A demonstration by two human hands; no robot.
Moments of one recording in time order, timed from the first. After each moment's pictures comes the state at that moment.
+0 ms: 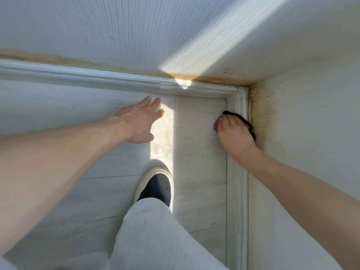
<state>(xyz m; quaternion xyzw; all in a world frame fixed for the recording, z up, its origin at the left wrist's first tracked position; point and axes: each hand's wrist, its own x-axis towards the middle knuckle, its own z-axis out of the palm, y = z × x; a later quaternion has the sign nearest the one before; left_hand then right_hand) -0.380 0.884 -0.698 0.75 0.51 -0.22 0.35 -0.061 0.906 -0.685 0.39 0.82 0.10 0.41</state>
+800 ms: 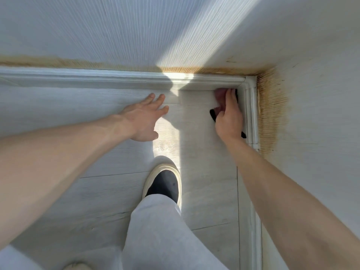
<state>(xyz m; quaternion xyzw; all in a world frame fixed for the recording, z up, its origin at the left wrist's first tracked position) -0.378 0.884 -0.698 0.75 0.51 -0.23 0.35 -0.102 0.913 -0.730 0.75 0.61 -0.23 -0.08</state>
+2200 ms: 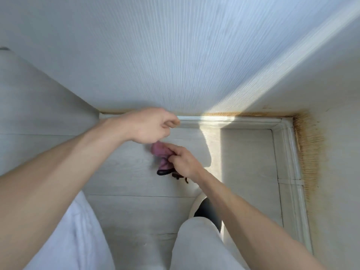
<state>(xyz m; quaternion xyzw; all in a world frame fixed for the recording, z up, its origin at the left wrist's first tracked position) -0.488 0.889 -0.543 0.65 0.60 -0.06 0.46 -0.325 0.841 -0.675 0.48 0.52 -0.71 -0.06</state>
